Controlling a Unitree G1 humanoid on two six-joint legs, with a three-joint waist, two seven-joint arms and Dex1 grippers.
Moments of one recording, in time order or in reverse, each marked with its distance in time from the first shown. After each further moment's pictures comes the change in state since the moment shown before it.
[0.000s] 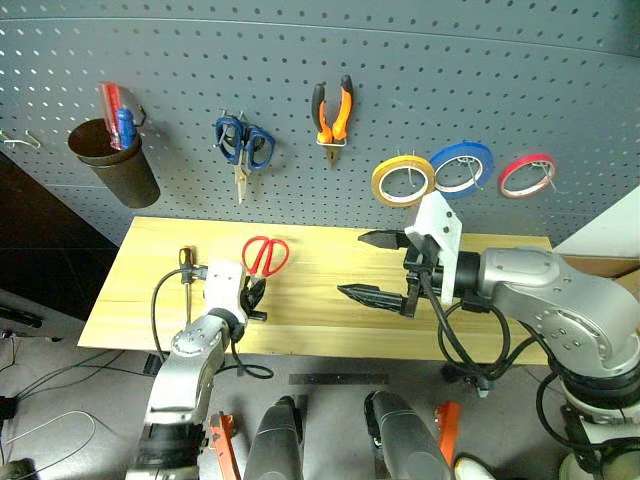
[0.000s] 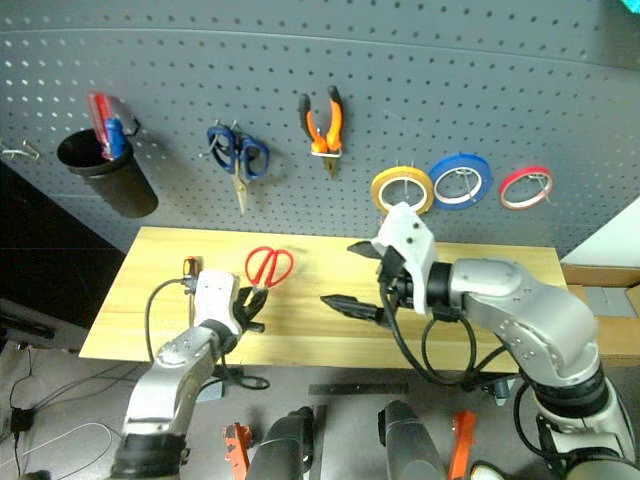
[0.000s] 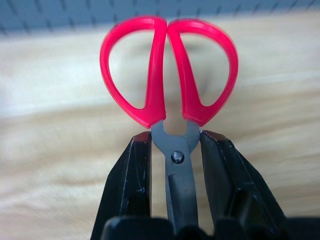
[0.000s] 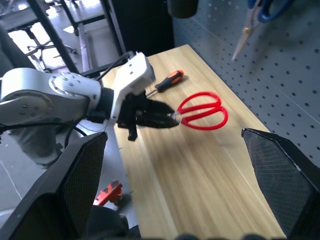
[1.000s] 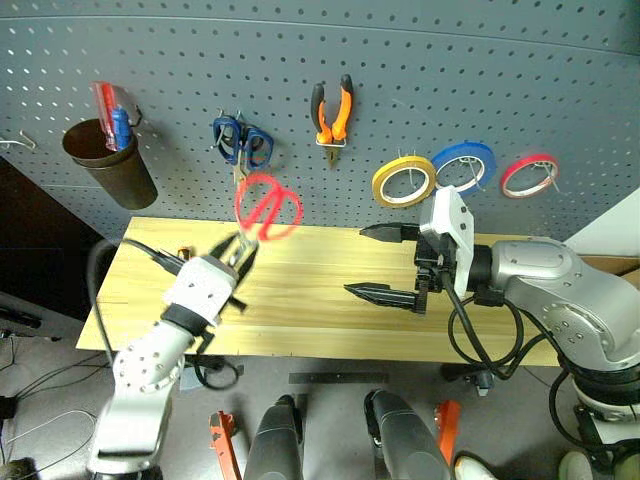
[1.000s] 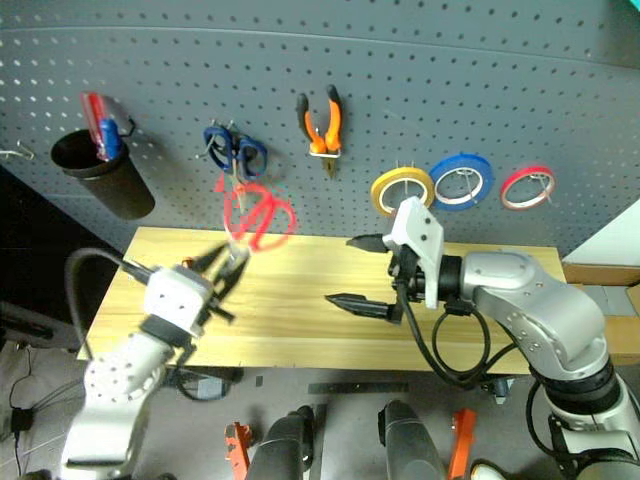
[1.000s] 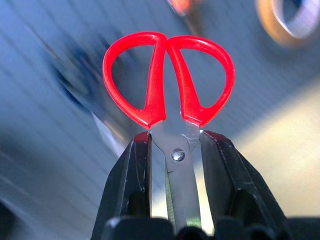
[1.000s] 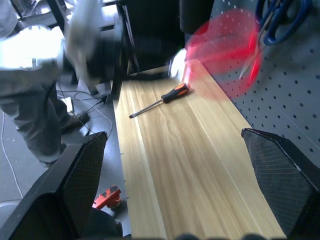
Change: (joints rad) left arm 0.141 0.115 -0.027 -0.250 0.127 -0.231 -0.095; right arm -0.020 -0.044 0.008 0.063 -0.020 -0.126 0.107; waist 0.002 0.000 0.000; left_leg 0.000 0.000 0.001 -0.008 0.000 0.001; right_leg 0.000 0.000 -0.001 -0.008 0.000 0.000
